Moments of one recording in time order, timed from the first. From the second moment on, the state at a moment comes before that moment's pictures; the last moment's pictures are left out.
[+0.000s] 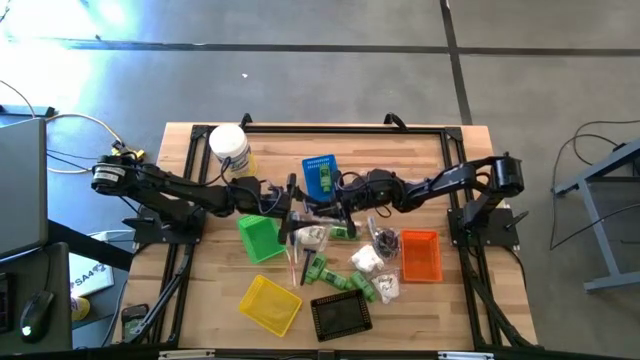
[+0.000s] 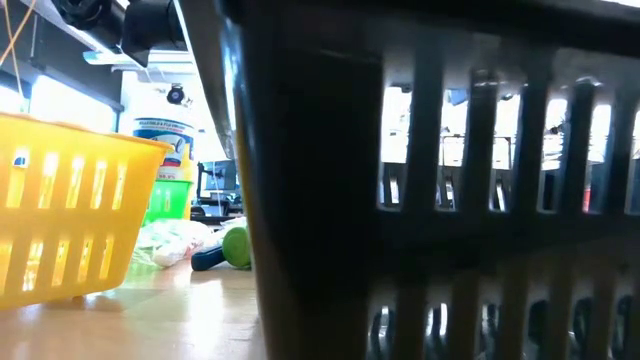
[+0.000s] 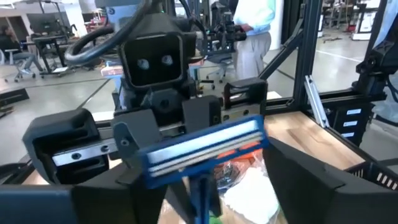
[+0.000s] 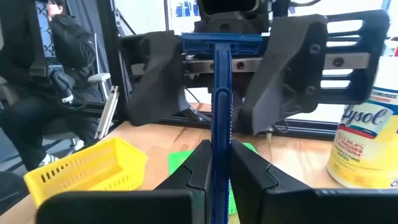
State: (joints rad) left arm -0.03 1.36 0.63 0.75 0.08 0.09; right arm -0.08 1.71 0.78 0.93 -0.34 0.00
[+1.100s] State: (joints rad) left arm -0.03 1.33 0.63 0.71 0.06 0.08; right arm -0.05 1.71 0.78 0.93 -0.27 -0.02
